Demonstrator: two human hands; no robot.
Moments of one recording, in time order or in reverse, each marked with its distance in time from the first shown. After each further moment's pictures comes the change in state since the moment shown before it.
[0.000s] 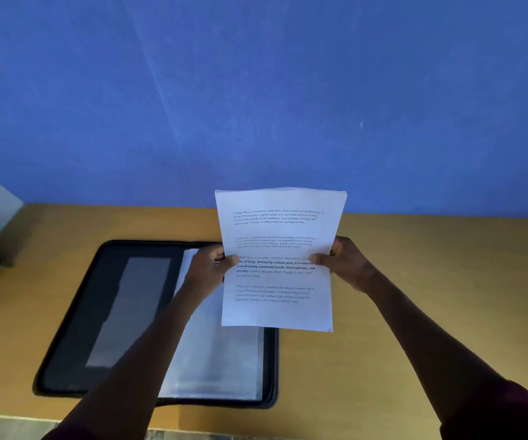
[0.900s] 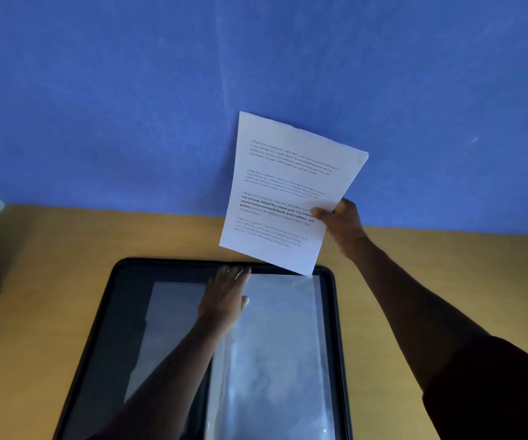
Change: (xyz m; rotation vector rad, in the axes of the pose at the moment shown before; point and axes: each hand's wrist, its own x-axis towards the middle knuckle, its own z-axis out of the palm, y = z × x) left_hand 0.092 -0.117 -0.076 0.959 -0.153 0.158; right_hand 0.196 -0.054 0.117 0.075 0.381 -0.029
